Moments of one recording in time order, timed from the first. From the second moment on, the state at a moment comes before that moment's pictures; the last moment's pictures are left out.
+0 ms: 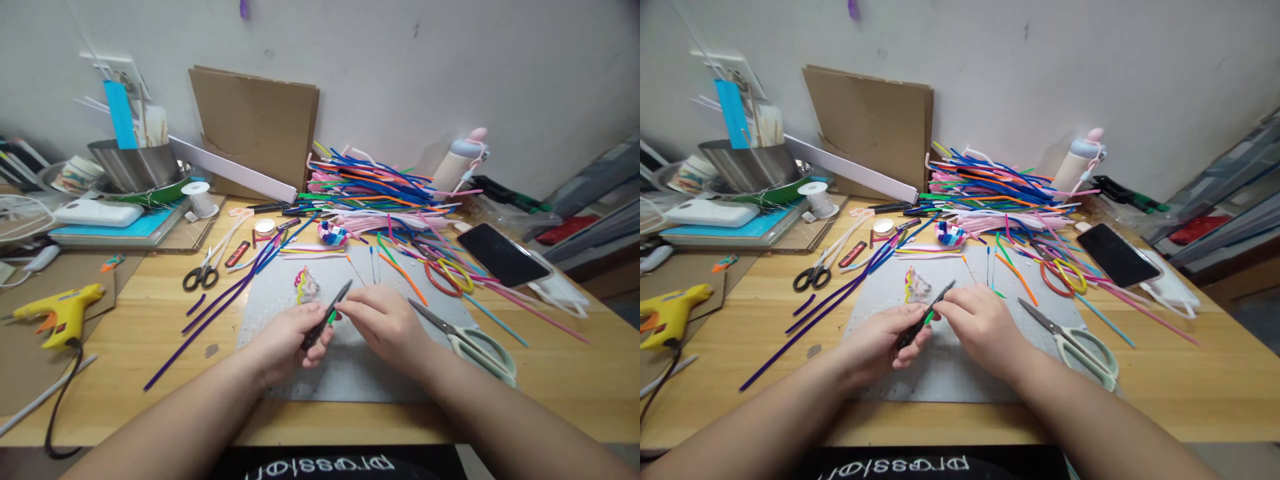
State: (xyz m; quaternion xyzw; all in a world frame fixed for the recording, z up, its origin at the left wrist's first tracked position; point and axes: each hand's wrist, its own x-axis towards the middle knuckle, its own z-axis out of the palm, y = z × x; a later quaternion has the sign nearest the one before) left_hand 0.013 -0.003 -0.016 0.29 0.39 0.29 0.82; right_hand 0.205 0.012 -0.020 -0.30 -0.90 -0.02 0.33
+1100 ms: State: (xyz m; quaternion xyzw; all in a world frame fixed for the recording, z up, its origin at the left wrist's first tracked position) left_hand 0.013 -0.009 -0.009 0.32 0.25 0.36 0.84; right_hand 0.211 0.009 -0.025 -0.34 -0.78 0.21 0.48
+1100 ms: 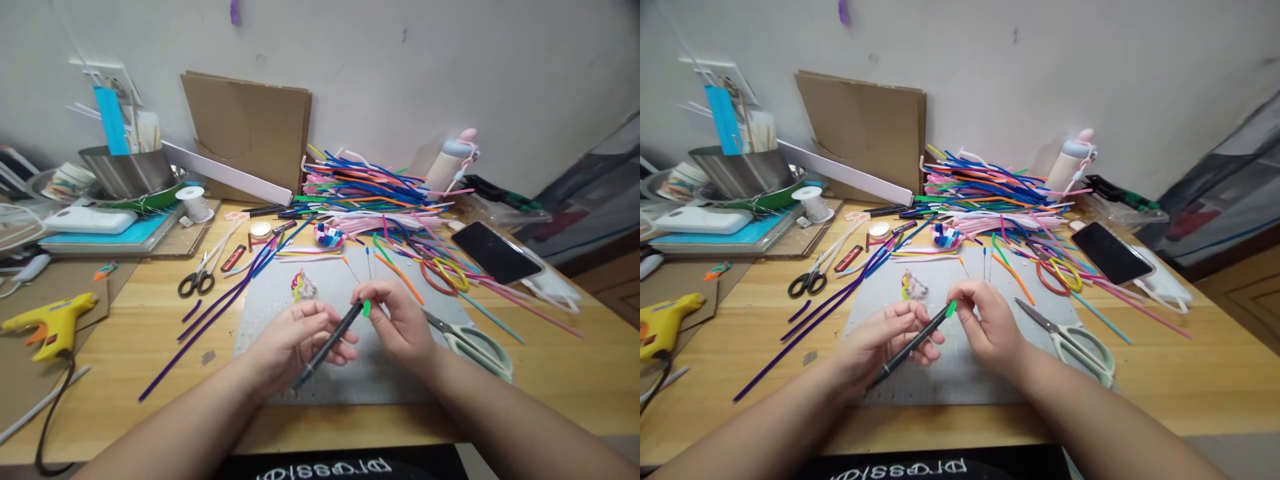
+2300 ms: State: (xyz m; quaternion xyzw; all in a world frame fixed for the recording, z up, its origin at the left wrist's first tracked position) left_hand 0.020 -0.006 -0.016 0.28 0.36 0.35 0.82; right_hand 0.207 0.012 -0.021 -0.41 -0.82 0.06 0.41
